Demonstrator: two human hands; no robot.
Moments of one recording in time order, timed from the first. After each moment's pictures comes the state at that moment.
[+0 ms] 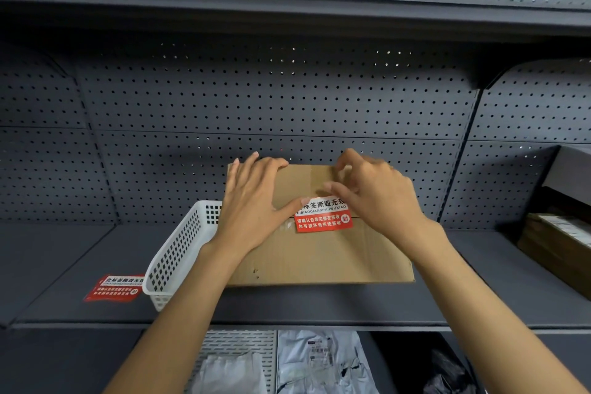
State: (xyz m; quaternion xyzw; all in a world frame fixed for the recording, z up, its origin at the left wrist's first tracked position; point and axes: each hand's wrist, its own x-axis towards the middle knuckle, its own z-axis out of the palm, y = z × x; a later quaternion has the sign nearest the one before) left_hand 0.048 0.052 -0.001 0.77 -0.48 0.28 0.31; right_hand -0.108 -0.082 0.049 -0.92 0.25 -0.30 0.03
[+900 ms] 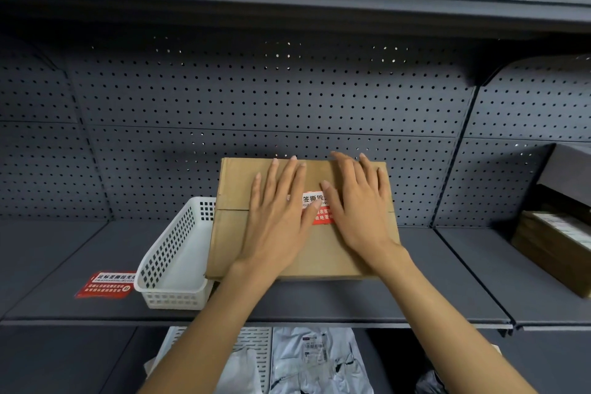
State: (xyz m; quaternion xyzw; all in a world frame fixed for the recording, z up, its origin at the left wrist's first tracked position) left_hand 0.005 0.026 -0.025 0.81 -0.46 0.29 0.22; right_hand -0.089 -0.090 -0.005 -0.89 0.25 -0.39 0.02
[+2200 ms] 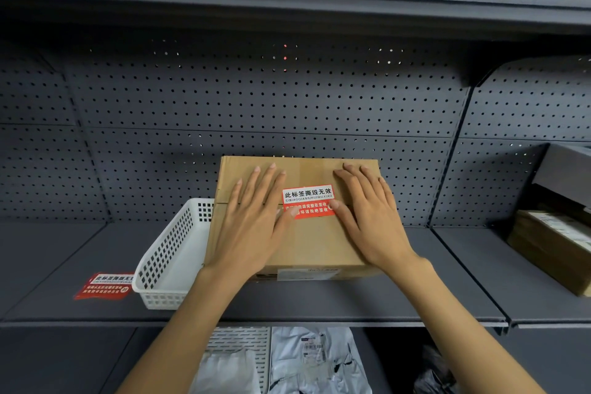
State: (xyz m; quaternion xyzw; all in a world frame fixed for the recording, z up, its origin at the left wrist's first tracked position) left_hand 0.027 0.055 -0.032 0.81 -0.48 0.28 0.19; right_hand -0.118 -0.111 -0.020 -0.92 0.20 -0.34 0.03
